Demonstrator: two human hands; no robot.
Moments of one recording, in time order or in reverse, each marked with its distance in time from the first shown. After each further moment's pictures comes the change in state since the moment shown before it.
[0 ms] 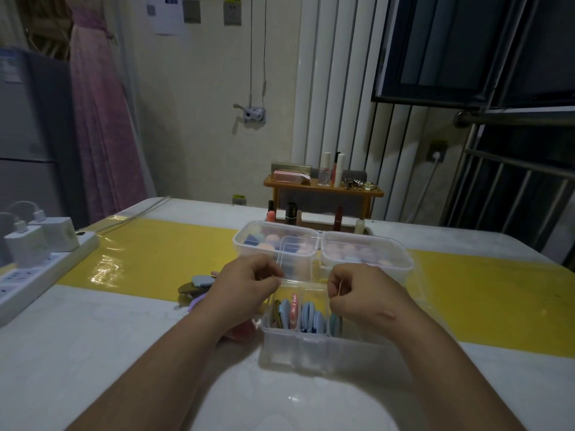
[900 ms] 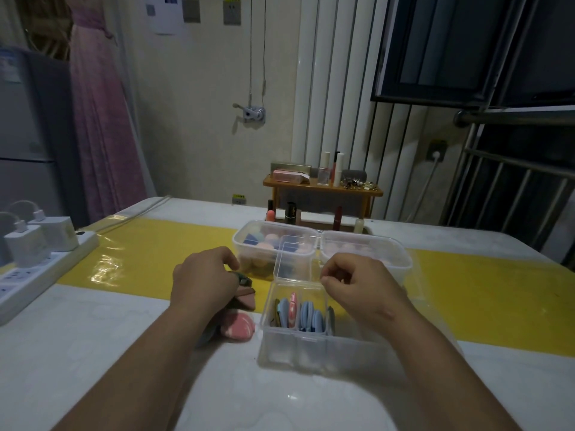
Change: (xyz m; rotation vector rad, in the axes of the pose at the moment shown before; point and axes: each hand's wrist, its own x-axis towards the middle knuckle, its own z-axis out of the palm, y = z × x) left_hand 0.002 -0.008 -0.029 0.495 0.241 -0.249; right_hand 0.004 0.004 0.008 0.153 0.197 -0.136
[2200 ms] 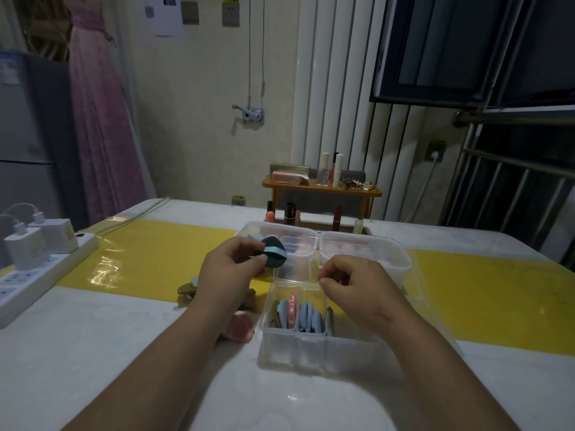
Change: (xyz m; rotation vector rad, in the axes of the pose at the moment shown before) left_hand -0.020 0.029 0.005 -0.943 -0.056 -0.038; right_hand 0.000 0.000 0.001 0.009 -0.018 -0.019
